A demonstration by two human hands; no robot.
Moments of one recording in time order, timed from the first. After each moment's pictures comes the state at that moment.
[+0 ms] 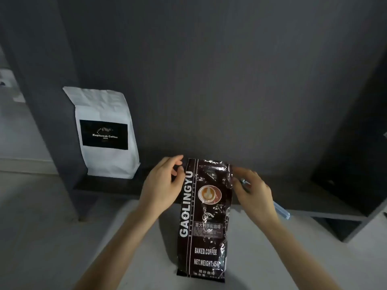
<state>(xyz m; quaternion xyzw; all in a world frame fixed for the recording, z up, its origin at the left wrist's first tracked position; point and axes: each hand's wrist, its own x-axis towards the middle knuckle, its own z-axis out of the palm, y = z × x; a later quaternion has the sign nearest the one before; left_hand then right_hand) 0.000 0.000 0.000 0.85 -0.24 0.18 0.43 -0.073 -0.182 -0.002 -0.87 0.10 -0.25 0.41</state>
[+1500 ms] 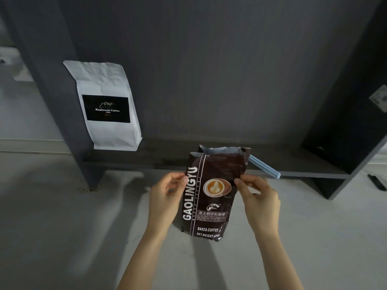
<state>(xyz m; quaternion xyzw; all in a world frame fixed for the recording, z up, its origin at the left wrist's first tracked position) -0.088 0.012 -0.053 0.71 -0.13 0.06 0.69 -0.152 -0.148 -0.043 -0.76 0.21 -0.33 0.52</state>
